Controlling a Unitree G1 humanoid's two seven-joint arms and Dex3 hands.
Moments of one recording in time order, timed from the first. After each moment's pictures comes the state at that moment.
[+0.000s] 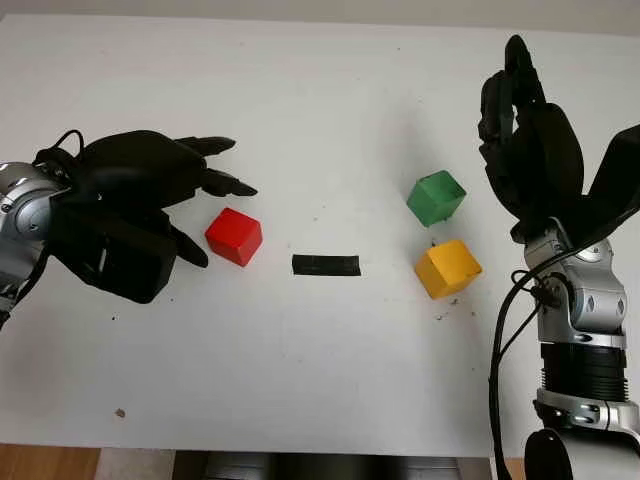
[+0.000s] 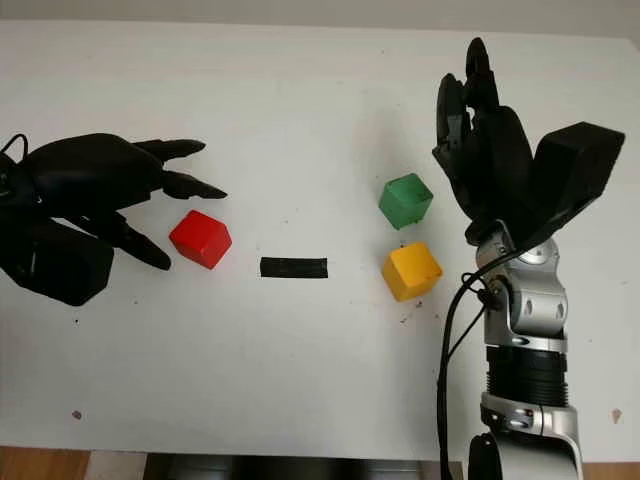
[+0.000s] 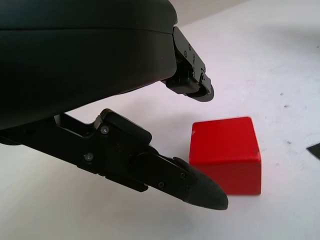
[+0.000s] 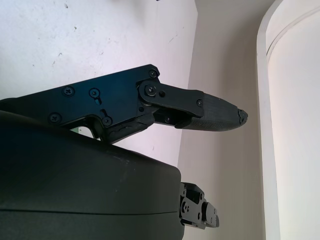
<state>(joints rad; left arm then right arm) -0.68 0.90 -0.16 0.18 0.59 -0.47 -0.56 -0.55 -0.28 -0.23 0.07 0.24 0.26 0.18</state>
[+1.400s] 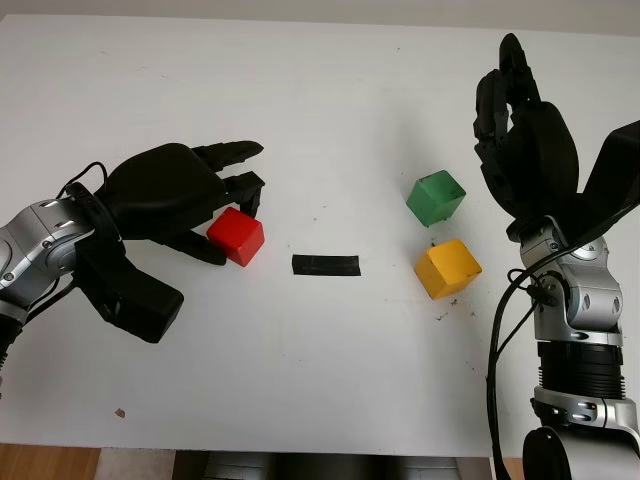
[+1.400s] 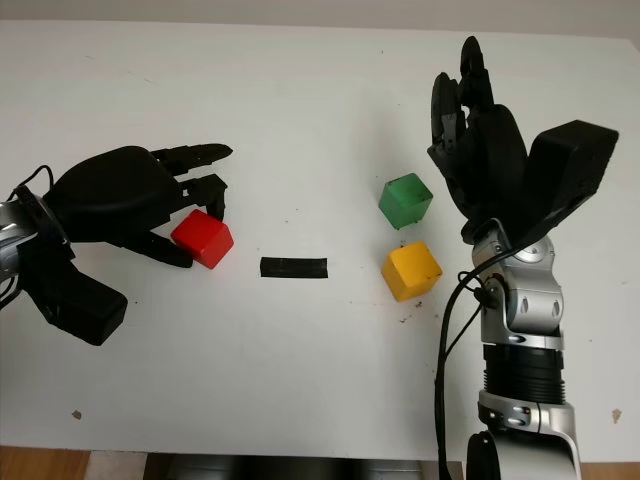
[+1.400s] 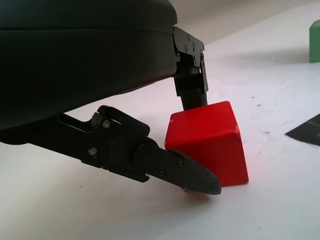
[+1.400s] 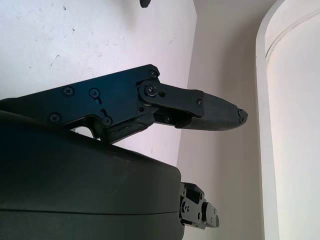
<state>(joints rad) -0.66 0.87 -0.22 0.32 0.80 -0.70 -0.16 -0.56 -0.28 -0.22 0.08 0.24 0.25 0.18</state>
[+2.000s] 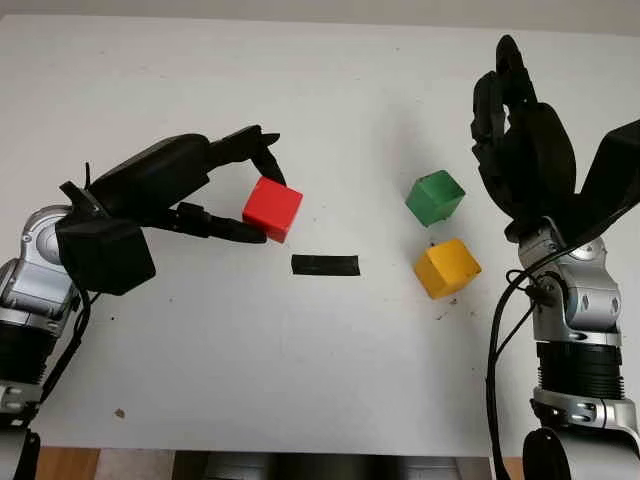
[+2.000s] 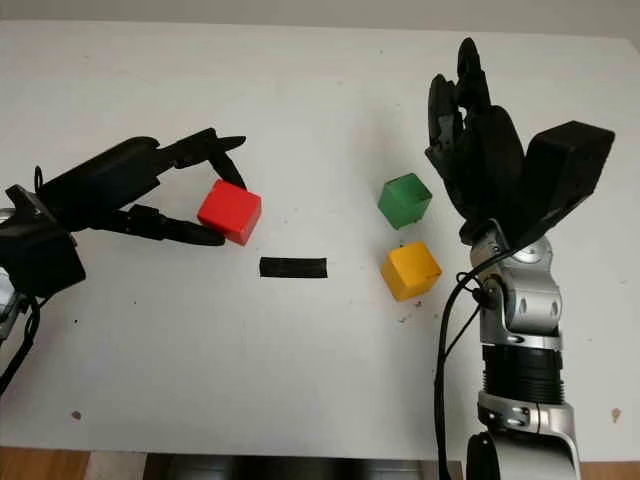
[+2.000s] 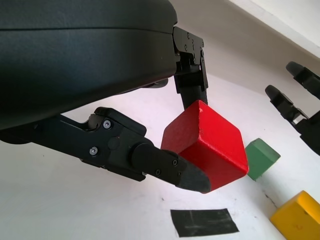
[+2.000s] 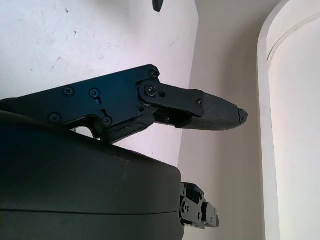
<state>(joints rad) -0.59 0.71 -0.10 0.21 0.09 -0.42 -0.52 -0.55 -0.28 -0.21 0.07 0.24 0.25 0.18</state>
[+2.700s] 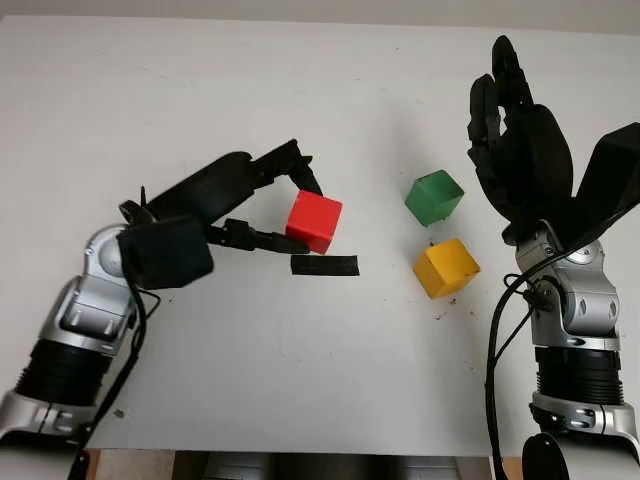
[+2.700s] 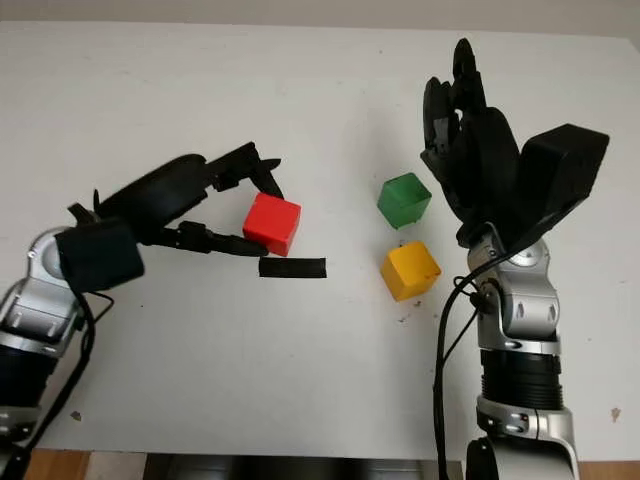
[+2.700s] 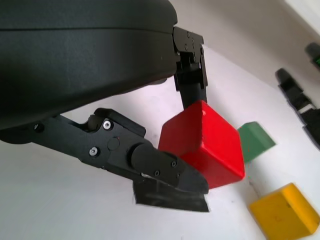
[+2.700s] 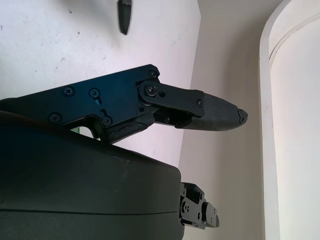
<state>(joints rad) -0.46 0.48 -0.16 0.08 0.28 -0.20 -0.38 -0.54 -0.28 -0.20 0.04 0.23 0.26 0.16</state>
